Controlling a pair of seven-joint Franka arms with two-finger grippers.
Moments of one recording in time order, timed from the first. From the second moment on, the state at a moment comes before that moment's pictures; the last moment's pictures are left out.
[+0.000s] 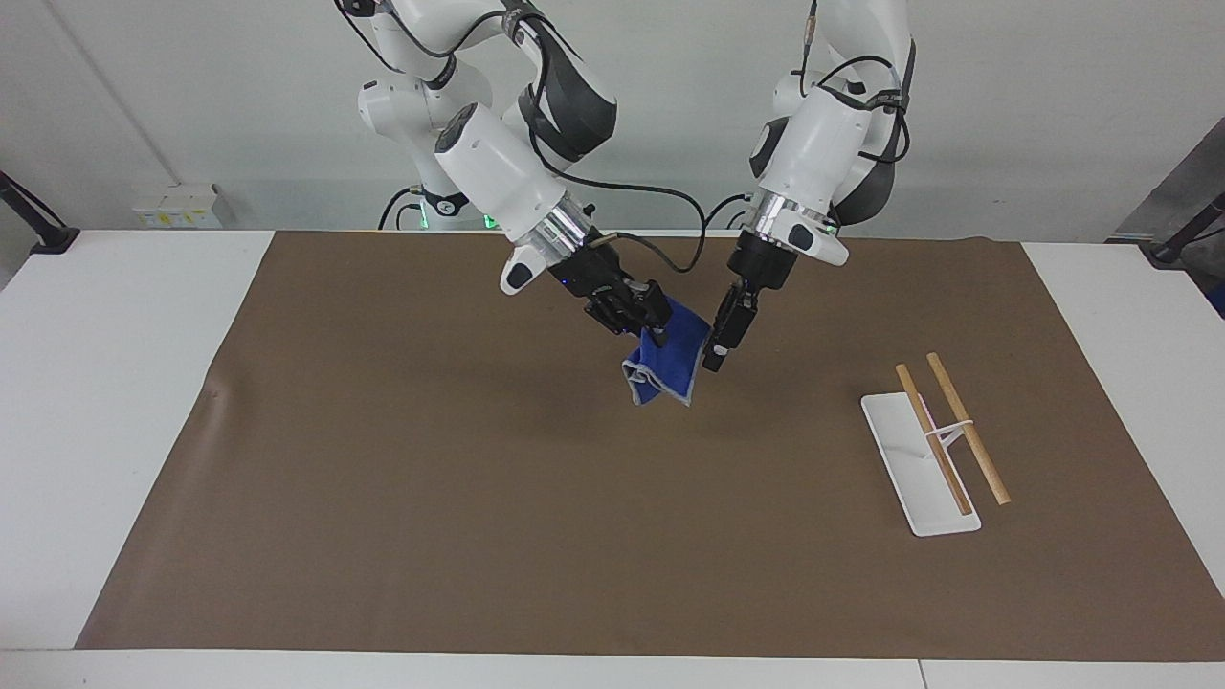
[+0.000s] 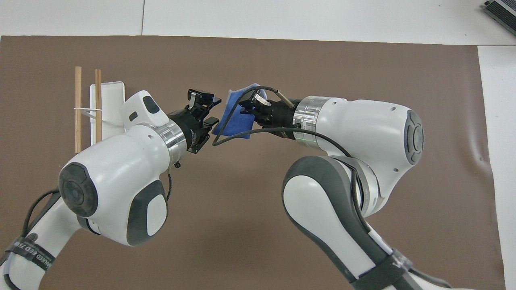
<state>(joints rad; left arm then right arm) -0.54 0.00 0.00 -2.10 -0.33 2.80 -1.48 0.28 0.17 0.23 -1.82 0.75 2.53 0.58</state>
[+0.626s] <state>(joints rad) -0.55 0.00 0.00 -2.10 -0.33 2.74 -1.39 0.28 0.17 0.23 -1.82 0.75 2.53 0.58</state>
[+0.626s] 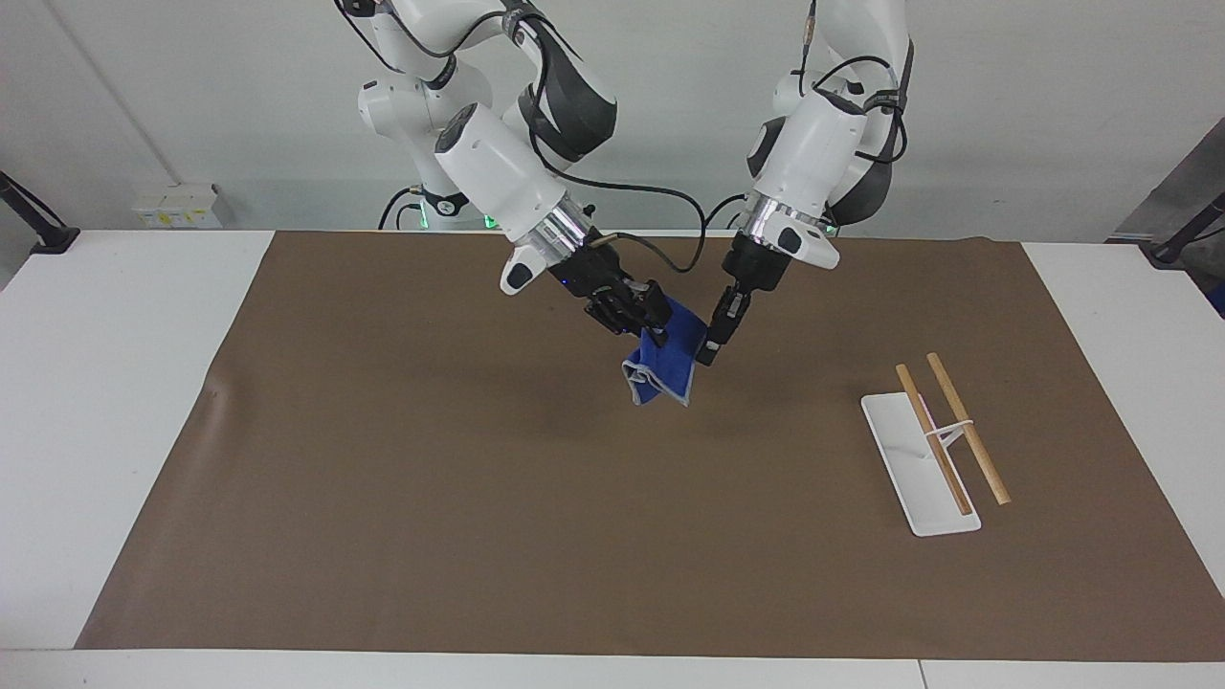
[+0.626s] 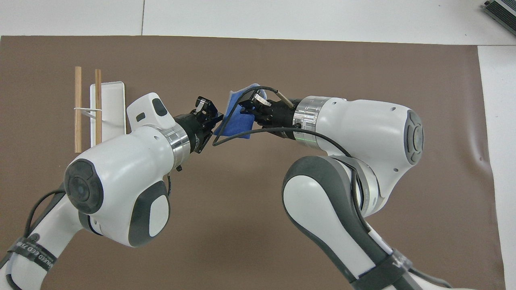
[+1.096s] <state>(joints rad) -0.54 0.00 0.01 -2.10 -0.36 2.69 -1.39 0.28 0.17 0.23 -1.82 0.75 2.53 0.58</state>
